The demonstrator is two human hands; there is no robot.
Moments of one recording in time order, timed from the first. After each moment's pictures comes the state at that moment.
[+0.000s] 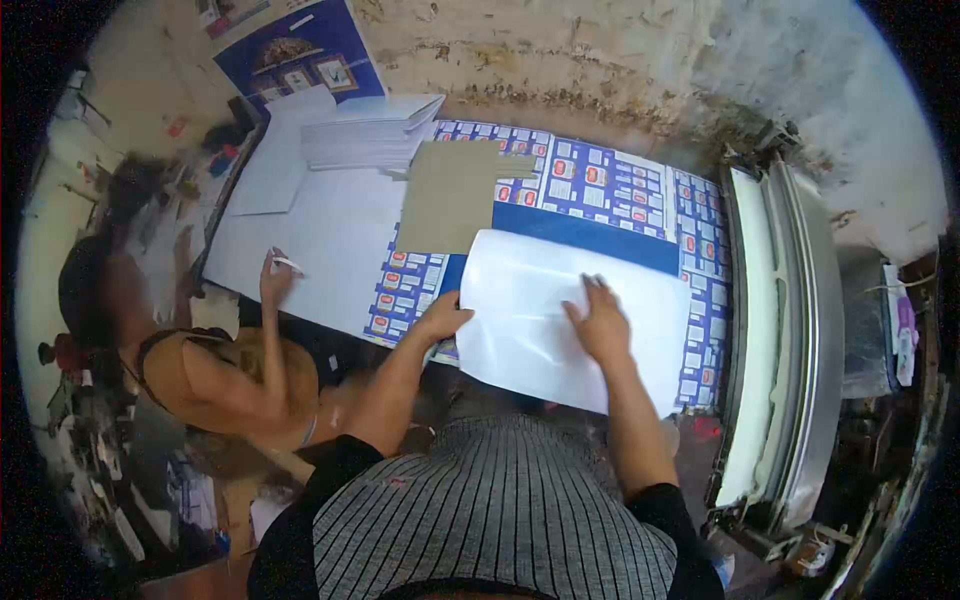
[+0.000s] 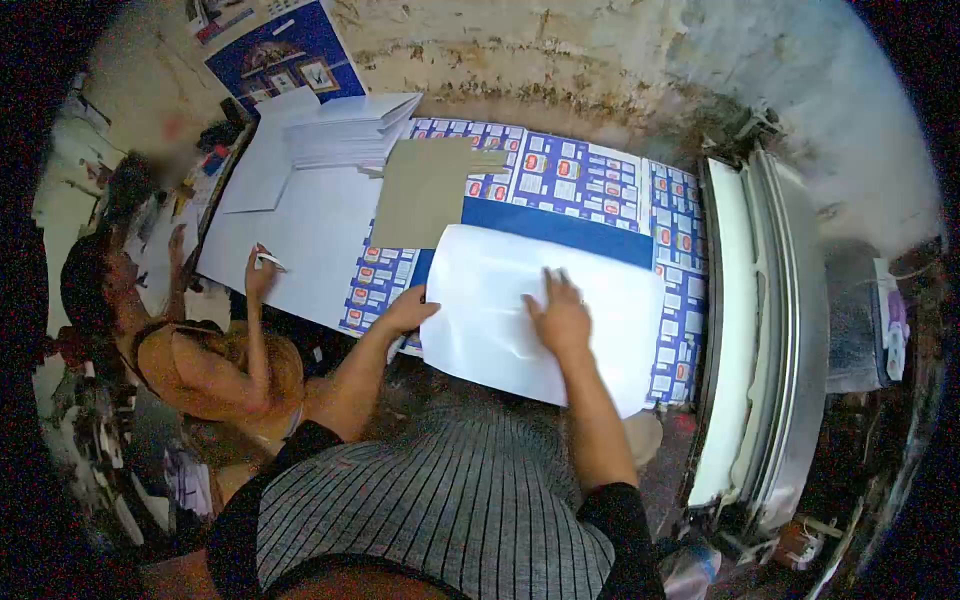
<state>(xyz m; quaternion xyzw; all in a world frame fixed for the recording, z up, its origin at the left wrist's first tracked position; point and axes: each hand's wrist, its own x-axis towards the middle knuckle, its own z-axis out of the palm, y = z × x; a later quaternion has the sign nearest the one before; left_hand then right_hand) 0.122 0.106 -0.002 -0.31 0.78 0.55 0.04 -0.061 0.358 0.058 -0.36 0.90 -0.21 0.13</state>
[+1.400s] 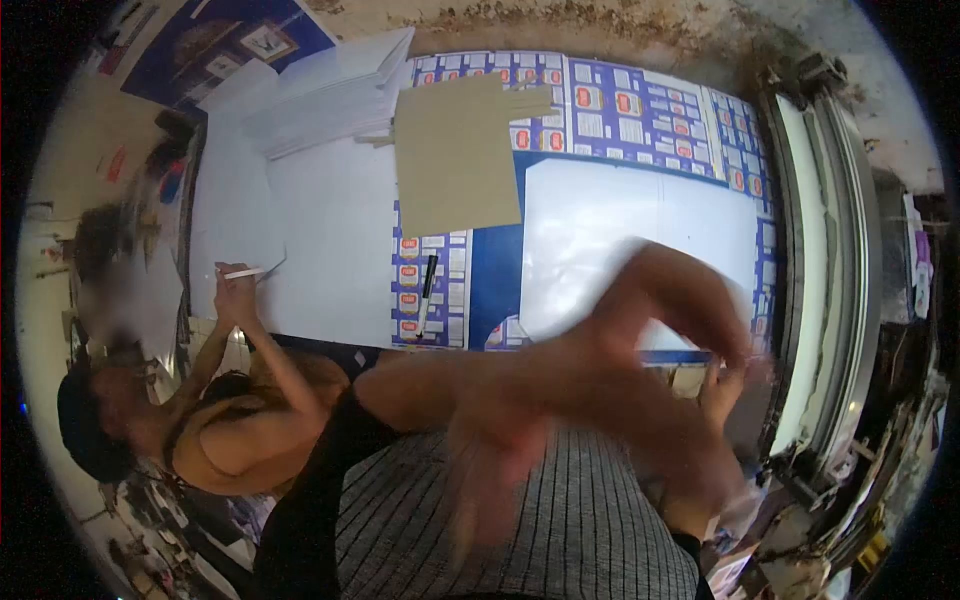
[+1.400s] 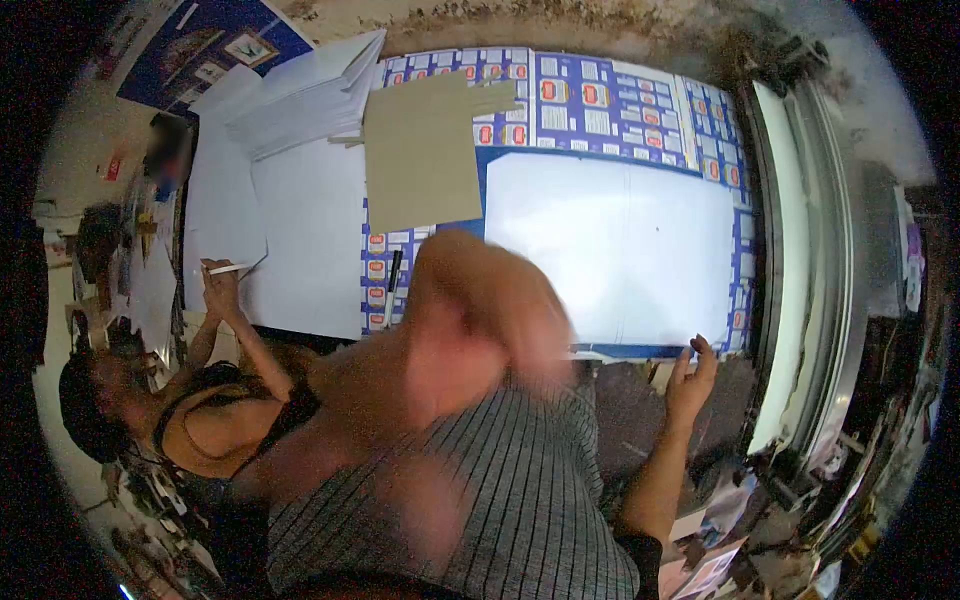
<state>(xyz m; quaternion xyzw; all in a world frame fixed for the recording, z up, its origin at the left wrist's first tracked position) 0.053 0.140 0.222 0.38 0.39 0.81 -0.23 -0.004 0.515 0.003 -0.06 0.96 -0.28 -0.05</state>
